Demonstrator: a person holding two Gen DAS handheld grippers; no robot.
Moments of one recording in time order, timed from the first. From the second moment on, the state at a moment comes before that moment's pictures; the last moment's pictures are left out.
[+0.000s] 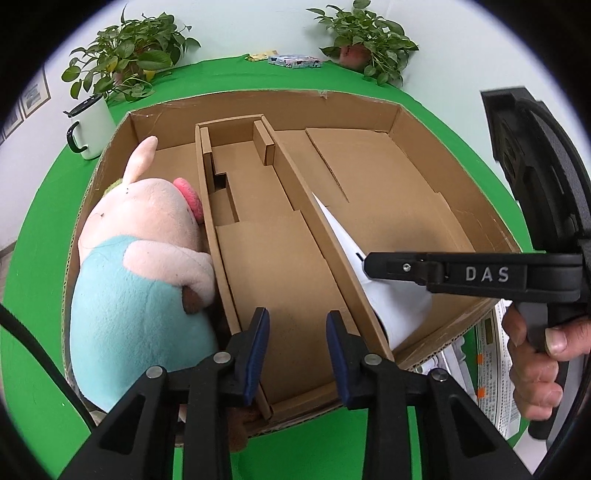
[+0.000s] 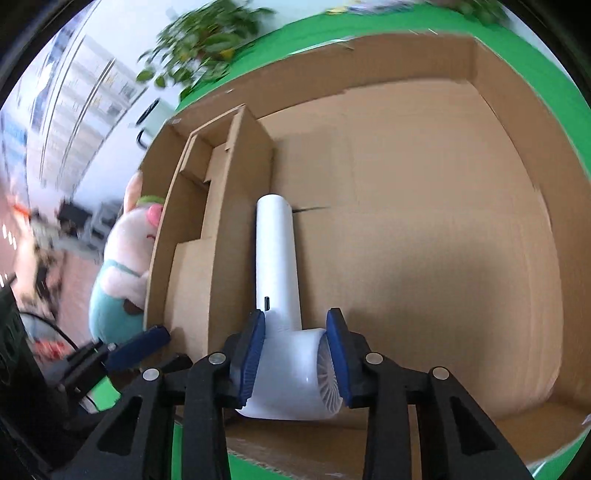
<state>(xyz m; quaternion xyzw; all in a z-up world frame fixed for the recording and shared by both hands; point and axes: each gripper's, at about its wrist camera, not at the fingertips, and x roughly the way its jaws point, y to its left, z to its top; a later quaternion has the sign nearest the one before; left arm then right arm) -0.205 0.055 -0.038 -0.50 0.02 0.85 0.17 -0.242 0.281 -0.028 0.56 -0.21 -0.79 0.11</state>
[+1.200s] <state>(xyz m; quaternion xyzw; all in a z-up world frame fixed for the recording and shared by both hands) -0.057 0.042 0.030 -0.24 -0.03 0.97 0.08 -0.066 0.255 0.019 0.28 -0.02 -0.96 0.02</state>
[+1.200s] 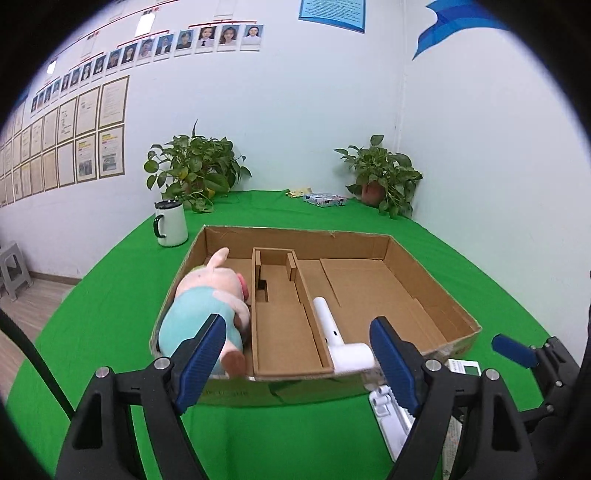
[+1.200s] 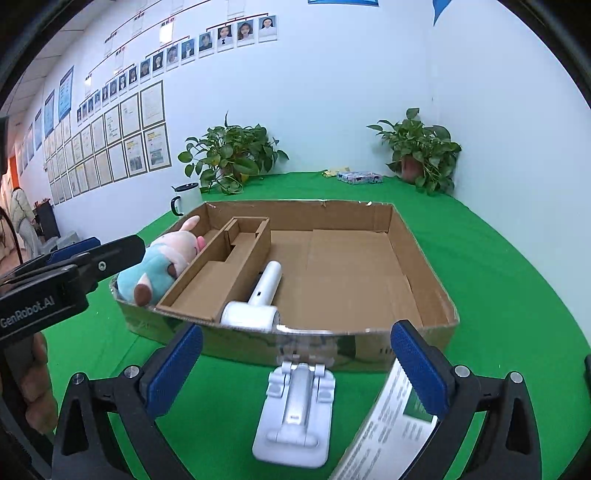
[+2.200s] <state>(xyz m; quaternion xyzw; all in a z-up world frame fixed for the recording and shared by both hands) -0.052 0.045 -0.022 -0.35 -0.05 0.92 0.14 -0.057 0.252 -0.064 0.39 -0.06 -0.91 0.13</state>
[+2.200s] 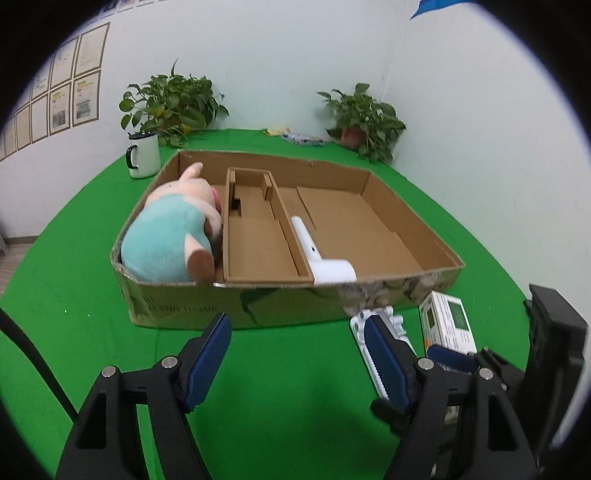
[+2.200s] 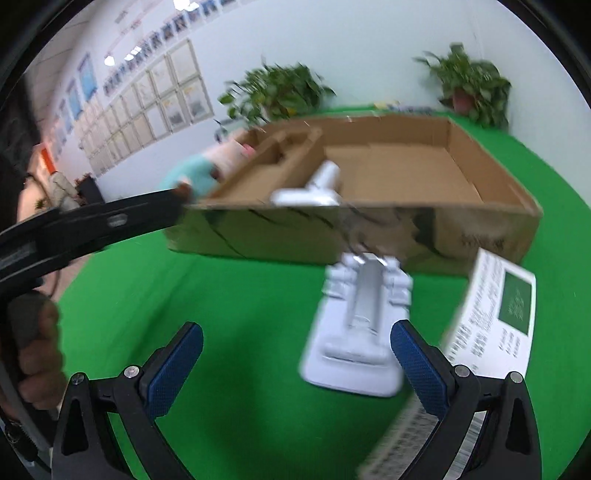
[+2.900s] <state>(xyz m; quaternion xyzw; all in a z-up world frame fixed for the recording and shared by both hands) -0.063 0.040 -0.051 -0.40 -0.08 0.89 0.19 -0.084 0.242 -0.094 0.46 0.00 -0.89 0.05</state>
